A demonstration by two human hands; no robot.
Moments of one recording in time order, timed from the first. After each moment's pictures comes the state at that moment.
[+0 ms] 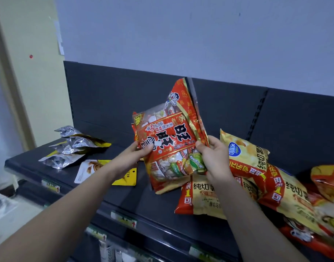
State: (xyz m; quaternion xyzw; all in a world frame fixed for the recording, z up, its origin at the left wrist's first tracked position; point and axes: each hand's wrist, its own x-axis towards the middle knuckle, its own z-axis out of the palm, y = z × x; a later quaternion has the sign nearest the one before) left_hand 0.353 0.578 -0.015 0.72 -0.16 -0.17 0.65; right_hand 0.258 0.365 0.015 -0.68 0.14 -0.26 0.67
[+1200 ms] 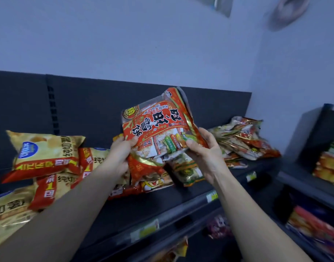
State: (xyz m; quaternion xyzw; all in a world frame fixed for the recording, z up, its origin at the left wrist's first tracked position) left_hand 0.094 0.196 0.029 0.49 -0.23 -0.44 0.72; right_hand -0.122 0.143 0.041 -0.49 0.23 -0.52 0.66
